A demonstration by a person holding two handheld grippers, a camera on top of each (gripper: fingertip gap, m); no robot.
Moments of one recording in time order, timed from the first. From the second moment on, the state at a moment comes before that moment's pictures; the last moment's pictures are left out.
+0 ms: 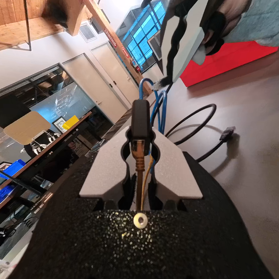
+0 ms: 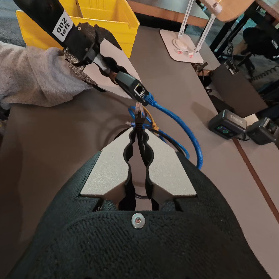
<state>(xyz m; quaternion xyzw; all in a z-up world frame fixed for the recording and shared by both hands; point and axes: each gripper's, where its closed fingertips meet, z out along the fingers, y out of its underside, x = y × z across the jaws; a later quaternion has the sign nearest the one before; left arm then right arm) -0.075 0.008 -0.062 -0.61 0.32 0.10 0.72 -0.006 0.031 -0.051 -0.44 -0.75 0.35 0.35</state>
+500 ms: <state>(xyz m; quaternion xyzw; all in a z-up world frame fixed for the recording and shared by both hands) -0.046 -0.004 -0.074 -0.62 0.36 -0.04 0.70 -0.009 0.013 -0.065 -0.24 -0.87 0.06 0.43</state>
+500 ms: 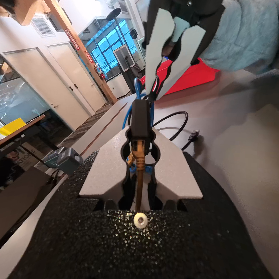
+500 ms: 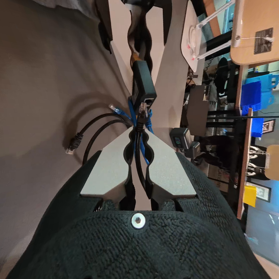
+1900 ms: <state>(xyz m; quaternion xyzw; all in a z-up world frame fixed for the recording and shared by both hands) -0.031 0.024 -0.115 -0.64 0.43 0.15 0.62 -0.012 0.017 -0.097 -0.25 -0.87 0.11 0.42</state>
